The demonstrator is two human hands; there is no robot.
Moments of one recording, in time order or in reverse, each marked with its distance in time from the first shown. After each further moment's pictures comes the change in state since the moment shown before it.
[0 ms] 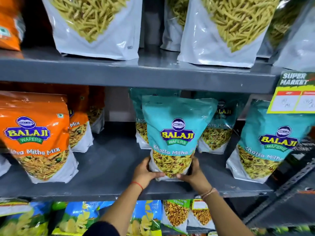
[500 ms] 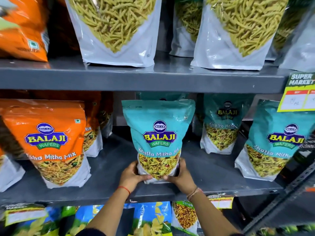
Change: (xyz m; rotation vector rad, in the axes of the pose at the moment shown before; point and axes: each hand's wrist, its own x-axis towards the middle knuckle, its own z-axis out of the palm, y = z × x) left_hand -0.014 -0.016 -0.077 -0.084 0.018 0.023; right_hand 0.003 -0.012 0.078 0.025 -0.021 0.021
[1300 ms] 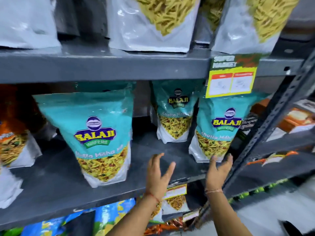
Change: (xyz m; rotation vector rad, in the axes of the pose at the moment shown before) left_hand -0.037 0.035 0.225 0.660 0.128 0.567; right_hand -0.057 0.031 -0.193 0.001 1.138 0.022
